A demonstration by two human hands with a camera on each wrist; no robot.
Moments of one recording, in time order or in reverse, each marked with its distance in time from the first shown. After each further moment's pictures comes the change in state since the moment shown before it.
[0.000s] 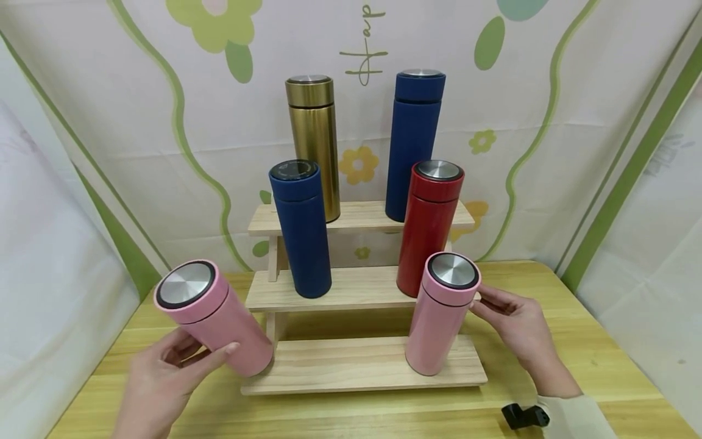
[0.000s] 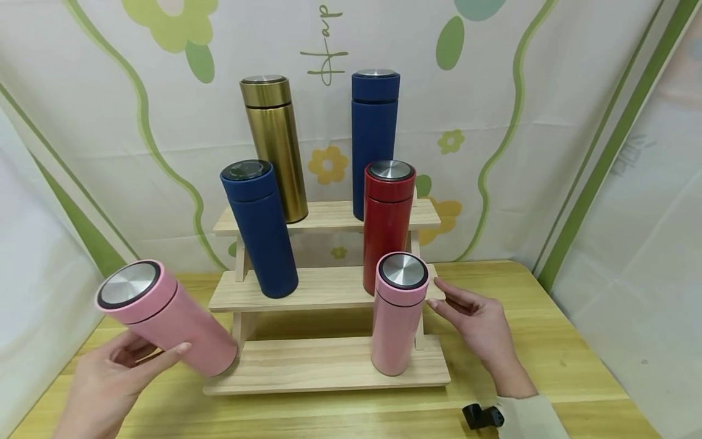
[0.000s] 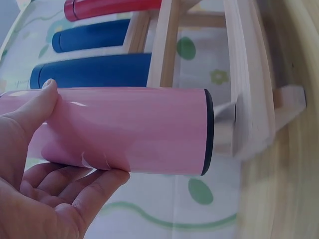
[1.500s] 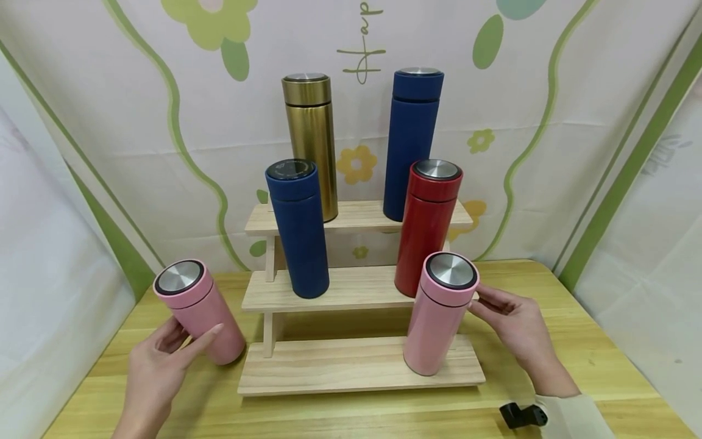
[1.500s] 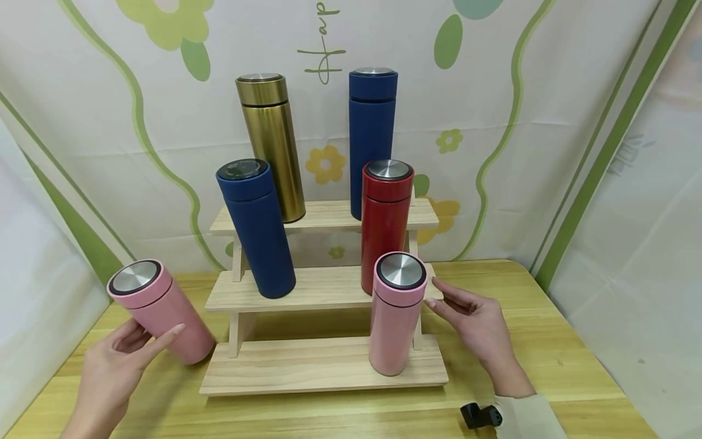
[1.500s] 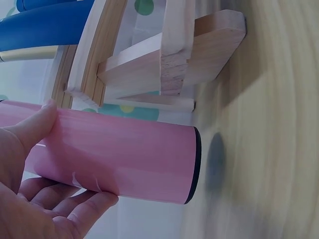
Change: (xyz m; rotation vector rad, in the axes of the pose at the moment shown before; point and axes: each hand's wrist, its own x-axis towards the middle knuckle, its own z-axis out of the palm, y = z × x) left_hand 0.046 -0.036 -0.002 -0.033 0.053 -0.121; right_hand 0.000 0.001 0.000 0.002 -0.001 -0.003
